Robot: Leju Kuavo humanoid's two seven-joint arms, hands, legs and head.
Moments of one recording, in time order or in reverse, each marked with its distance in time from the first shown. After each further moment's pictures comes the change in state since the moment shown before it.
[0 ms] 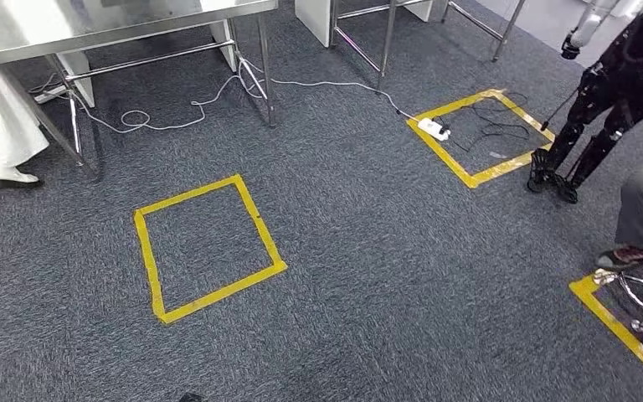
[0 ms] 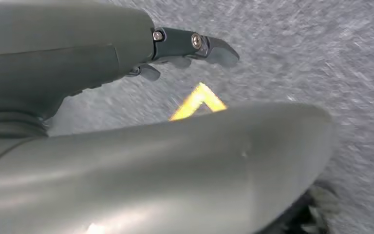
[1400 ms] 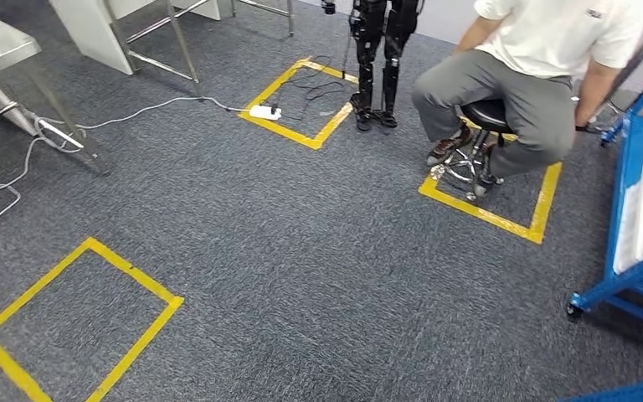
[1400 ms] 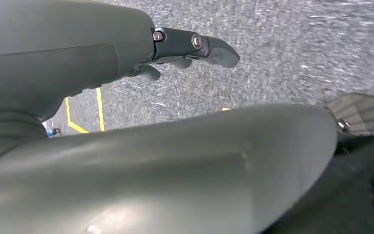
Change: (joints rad) left arm 0.047 -0.019 0.006 0.010 -0.080 0.008 0.166; right arm 0.022 -0.024 -0.034 0.005 0.050 0.034 0.055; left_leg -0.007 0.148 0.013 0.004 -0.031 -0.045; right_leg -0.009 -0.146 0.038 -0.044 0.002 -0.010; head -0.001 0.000
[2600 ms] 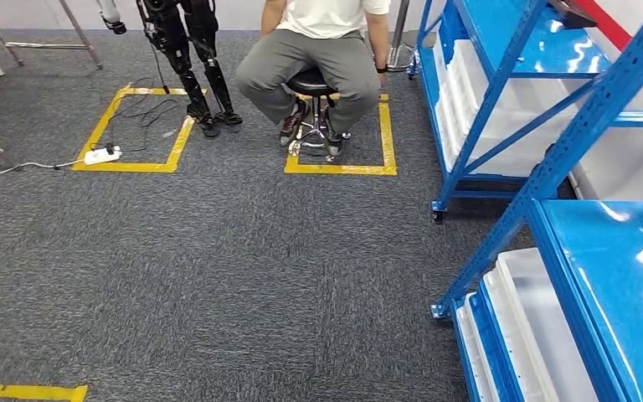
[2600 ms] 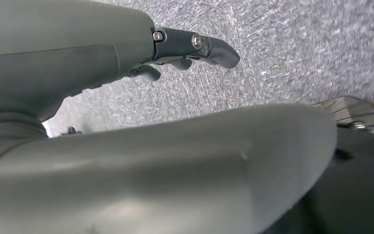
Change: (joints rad) left arm 0.008 -0.004 0.006 0.003 -0.027 0.001 0.000; right arm -0.010 -0.008 0.000 0.001 0.068 0.022 -0.005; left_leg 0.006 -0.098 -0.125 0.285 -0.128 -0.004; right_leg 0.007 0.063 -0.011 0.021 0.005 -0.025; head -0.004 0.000
